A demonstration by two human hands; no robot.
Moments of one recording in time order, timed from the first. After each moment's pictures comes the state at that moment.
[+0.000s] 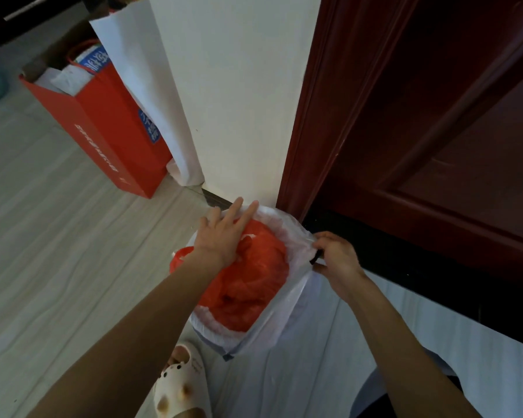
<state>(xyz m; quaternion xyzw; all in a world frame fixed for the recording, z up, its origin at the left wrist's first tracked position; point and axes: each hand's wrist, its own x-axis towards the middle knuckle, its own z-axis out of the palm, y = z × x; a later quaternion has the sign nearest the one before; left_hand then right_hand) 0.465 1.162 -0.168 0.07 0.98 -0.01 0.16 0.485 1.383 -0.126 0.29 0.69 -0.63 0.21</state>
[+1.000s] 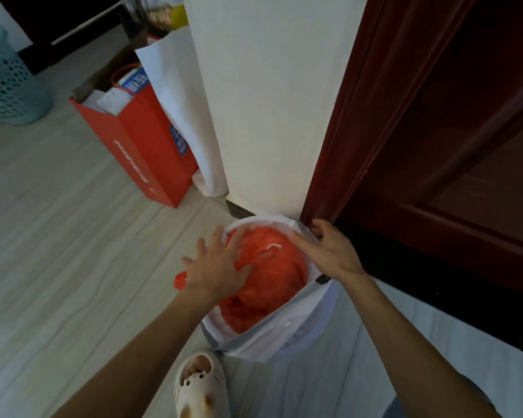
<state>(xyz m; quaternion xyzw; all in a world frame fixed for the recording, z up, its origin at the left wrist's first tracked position) 0.508 1.125 -0.147 -0.09 0.97 0.13 0.18 0.454 1.345 -0.125 0.09 0.90 -0.37 0.22</state>
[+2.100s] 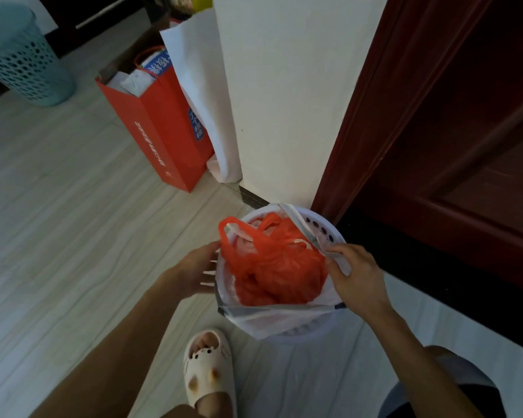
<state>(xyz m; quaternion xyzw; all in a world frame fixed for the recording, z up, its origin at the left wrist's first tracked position) 0.541 1.075 -0.148 -0.39 0.61 0.62 0.31 0.522 1.386 -0.167 -0.05 0.93 -0.36 0.04</state>
